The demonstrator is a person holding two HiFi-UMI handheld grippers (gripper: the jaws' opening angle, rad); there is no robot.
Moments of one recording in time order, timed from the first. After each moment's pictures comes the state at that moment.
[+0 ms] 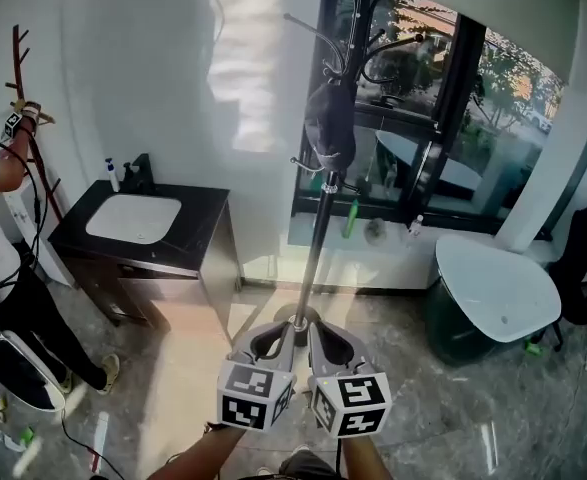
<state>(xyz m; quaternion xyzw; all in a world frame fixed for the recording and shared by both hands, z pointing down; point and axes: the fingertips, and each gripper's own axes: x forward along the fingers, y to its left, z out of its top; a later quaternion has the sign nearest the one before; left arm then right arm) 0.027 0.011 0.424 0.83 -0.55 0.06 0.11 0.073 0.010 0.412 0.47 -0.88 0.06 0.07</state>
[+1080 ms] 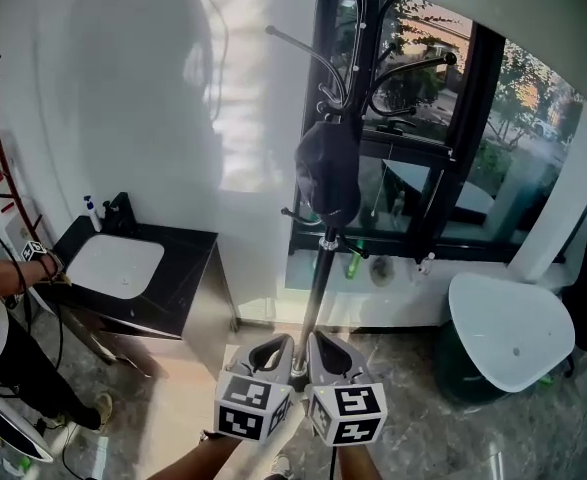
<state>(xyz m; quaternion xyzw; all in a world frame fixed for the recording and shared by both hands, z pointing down) 0.018 -0.179 0.414 0.83 -0.55 0.07 0.10 0.064 -0.186 0.404 0.48 -0.87 0.07 0.06</state>
